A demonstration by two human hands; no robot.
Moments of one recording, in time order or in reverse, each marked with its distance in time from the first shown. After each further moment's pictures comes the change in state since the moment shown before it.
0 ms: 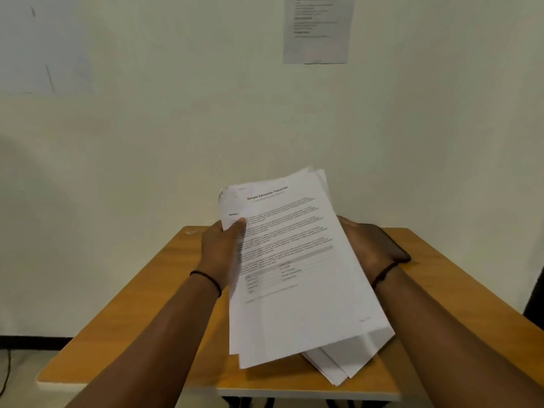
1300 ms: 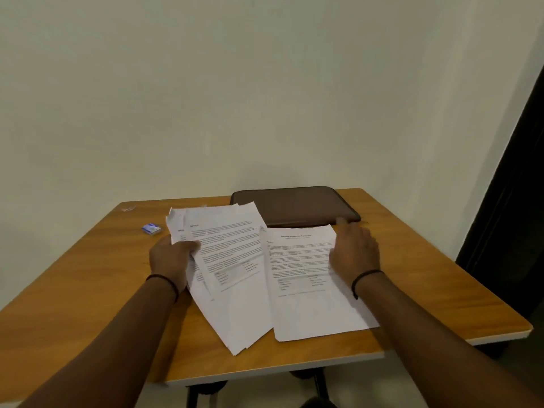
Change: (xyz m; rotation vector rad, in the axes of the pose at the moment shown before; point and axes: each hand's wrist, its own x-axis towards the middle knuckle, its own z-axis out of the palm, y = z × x) left_hand 0.031 -0.117 0.032 0.140 0.139 -0.242; right_hand 0.018 0.141 -0.128 -1.378 0.442 -0.007
